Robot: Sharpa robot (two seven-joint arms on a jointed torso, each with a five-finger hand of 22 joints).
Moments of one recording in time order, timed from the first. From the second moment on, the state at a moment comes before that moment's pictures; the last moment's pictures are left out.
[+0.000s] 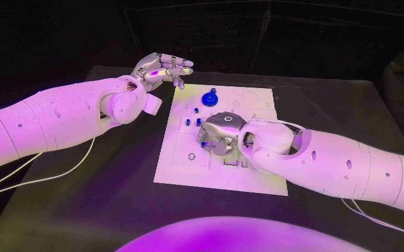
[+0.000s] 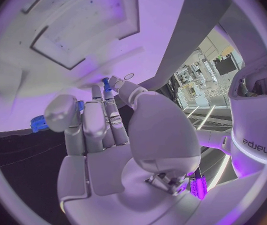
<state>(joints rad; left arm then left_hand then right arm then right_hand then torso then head) 1.22 -0.82 -0.08 1.35 -0.13 -0.13 0.39 1.31 -0.10 0.52 -0.13 0.07 0.99 0.19 0.13 0.07 1.01 0.12 0.35 0.08 1.17 0.03 1.01 0.49 0.17 1.16 0.12 0.66 0.66 1.04 -0.56 -0.04 1.56 -1.79 -0.15 -0.12 1.26 -0.13 0.51 -0.08 0.13 1.04 0.16 0.07 0.06 1.09 0.10 0.09 0.06 1.47 0.00 1.22 1.08 0.12 1.37 0.10 1.23 0.93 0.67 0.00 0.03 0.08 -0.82</state>
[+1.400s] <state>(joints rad) 1.22 -0.82 -0.08 1.33 -0.13 -0.12 0.38 1.31 -0.10 0.52 -0.13 0.07 0.99 0.19 0.13 0.07 1.01 0.12 0.35 0.08 1.17 0.03 1.01 0.49 0.17 1.16 0.12 0.66 0.66 1.11 -0.84 -0.01 1.65 -1.70 -0.19 -0.20 1.31 -0.11 0.28 -0.06 0.15 0.98 0.13 0.07 0.07 0.99 0.09 0.18 0.07 1.47 0.00 1.18 1.00 0.12 1.35 0.11 1.16 0.82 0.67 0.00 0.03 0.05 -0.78</state>
